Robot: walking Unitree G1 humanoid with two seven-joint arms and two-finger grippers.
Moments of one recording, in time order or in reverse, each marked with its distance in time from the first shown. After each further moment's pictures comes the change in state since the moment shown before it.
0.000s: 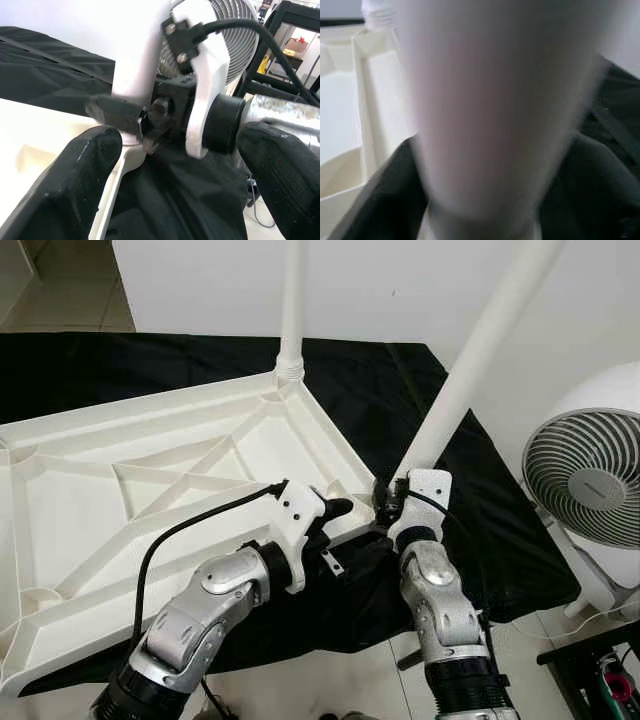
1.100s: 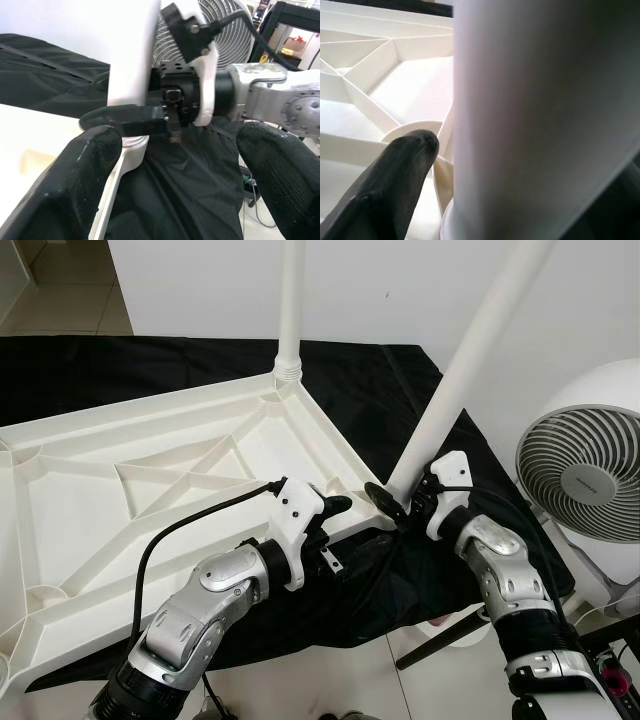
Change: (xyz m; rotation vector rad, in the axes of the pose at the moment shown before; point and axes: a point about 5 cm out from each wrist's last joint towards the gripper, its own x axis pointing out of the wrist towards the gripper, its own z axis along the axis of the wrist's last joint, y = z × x) left arm 0.000 0.003 0.003 0.015 -0.004 0.005; right arm 0.037 -0.028 0.005 -0.177 0.017 0.665
